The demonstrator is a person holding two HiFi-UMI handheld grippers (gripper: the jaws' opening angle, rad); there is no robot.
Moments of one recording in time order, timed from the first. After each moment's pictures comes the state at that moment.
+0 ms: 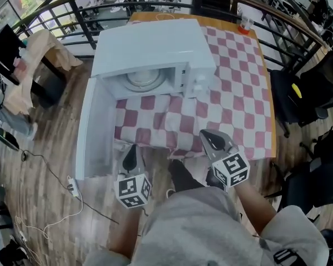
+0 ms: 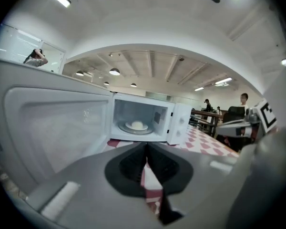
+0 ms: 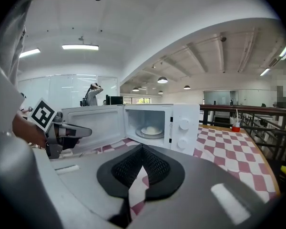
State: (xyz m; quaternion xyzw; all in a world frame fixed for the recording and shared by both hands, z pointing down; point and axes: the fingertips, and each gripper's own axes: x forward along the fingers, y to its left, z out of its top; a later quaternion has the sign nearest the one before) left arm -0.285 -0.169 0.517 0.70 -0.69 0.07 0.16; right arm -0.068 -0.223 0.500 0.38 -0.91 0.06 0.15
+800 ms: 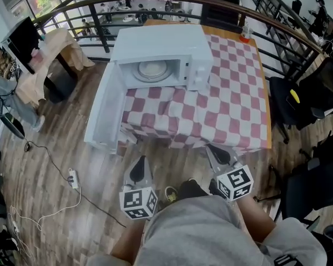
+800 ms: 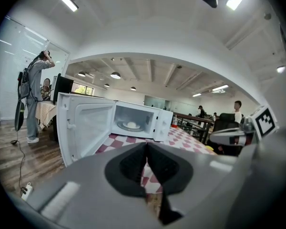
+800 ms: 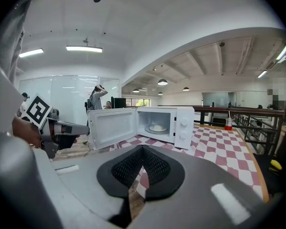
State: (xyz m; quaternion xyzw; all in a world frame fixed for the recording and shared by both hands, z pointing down) left arm -0.237 -0.008 0.483 0.71 -0.69 0.04 0.16; right arm -0.028 -0.067 0.480 0.39 -0.91 0.06 0.15
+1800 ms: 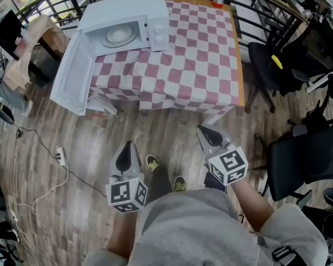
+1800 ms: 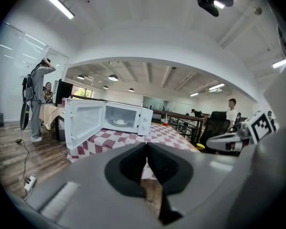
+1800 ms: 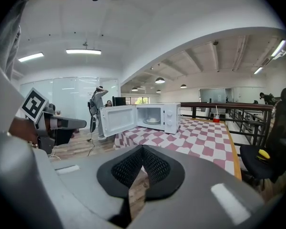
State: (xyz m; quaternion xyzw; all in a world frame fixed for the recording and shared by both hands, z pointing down) left arm -0.089 0.106 0.468 0.71 -0.69 0.05 0.15; right arm 0.117 0.040 0.492 0.39 -0.91 0.08 0.15
